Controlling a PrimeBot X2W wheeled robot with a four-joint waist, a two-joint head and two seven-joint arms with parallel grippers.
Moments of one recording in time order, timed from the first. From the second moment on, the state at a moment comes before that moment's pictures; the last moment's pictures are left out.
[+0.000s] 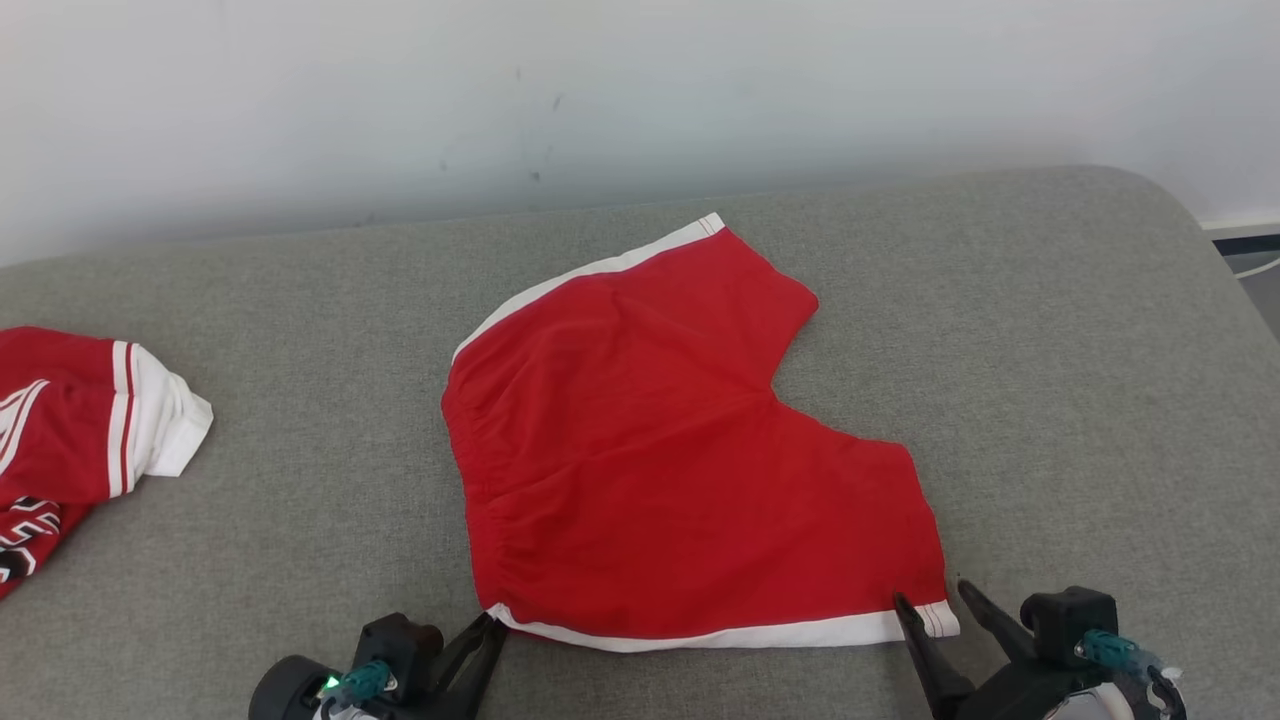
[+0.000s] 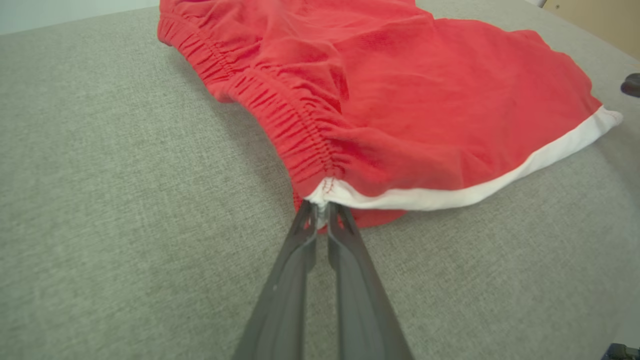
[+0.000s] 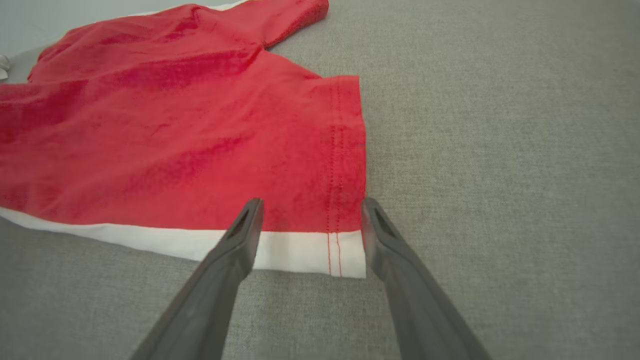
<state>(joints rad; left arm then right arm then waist) -0.26 0.20 -0.61 0.56 -0.27 -0.12 -0.15 -0.04 -0.22 0.28 0.27 0.46 -0.01 -0.03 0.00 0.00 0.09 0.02</state>
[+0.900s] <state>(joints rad) -0.29 0.19 -0.62 0.61 -0.28 -0.12 -0.19 -0.03 -0.23 0.27 0.28 0.47 -0.06 0.19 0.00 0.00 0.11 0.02</state>
